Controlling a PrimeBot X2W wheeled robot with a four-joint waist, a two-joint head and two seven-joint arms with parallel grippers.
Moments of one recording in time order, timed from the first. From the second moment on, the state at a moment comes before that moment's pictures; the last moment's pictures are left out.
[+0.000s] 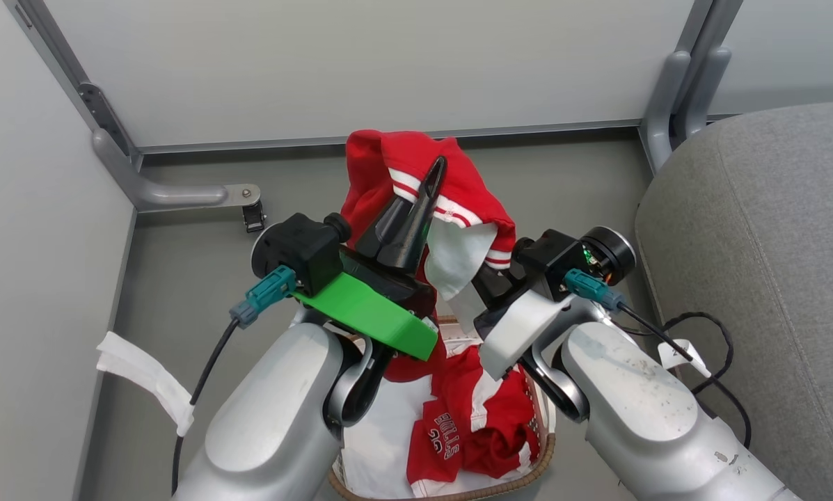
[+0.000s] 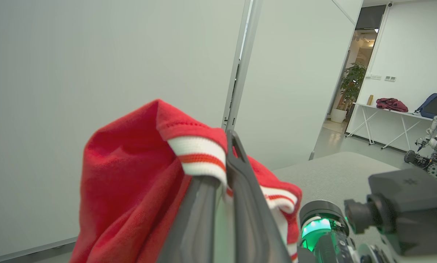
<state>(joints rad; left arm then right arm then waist) -0.55 0.06 -0.62 0.26 -0.58 -0.13 -0.26 -0.61 -0.05 0.60 0.48 0.29 0.13 -0.26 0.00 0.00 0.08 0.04</state>
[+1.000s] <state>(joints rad) -0.40 0.12 -0.55 0.26 -0.42 -0.13 -0.26 -0.47 -0.05 0.36 0.35 0.28 0.13 -0.26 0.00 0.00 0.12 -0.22</state>
